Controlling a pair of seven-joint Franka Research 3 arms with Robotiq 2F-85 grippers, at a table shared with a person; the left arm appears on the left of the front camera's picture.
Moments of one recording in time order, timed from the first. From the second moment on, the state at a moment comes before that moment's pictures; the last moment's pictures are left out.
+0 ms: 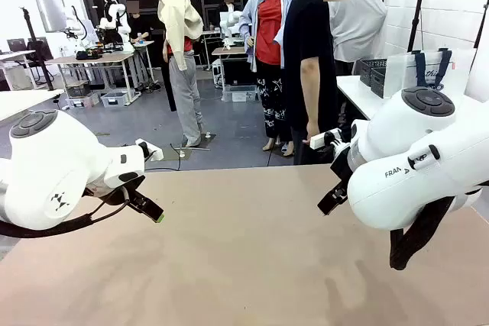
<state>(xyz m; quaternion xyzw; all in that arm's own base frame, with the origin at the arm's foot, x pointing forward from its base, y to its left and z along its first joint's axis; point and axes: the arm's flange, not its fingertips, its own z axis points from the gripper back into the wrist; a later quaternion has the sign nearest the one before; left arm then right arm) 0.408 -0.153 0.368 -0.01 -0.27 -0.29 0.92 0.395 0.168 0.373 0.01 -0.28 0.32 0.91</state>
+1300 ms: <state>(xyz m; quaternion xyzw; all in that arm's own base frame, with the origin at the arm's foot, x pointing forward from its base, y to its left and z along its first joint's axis) 0.408 -0.154 0.368 -0.01 -0.27 -0.30 0.92 0.395 0.168 0.373 0.01 -0.28 0.32 0.91</state>
